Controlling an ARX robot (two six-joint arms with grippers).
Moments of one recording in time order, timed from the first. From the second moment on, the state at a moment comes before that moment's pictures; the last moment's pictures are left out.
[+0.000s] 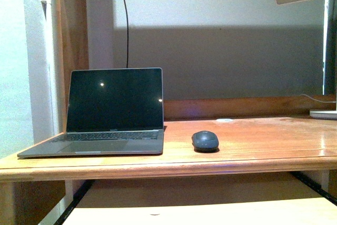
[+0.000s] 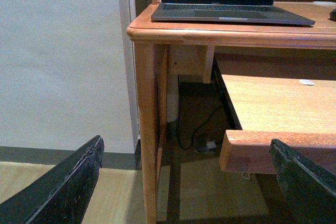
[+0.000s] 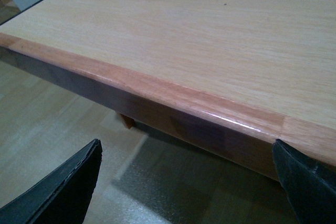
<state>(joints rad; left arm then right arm) -0.01 0.00 0.01 0.00 0.00 0.00 -0.14 1.15 0.30 0.42 -0.81 -0.21</state>
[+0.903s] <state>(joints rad) -0.01 0.00 0.01 0.00 0.00 0.00 0.28 1.58 0.48 0.75 -0.29 -0.07</state>
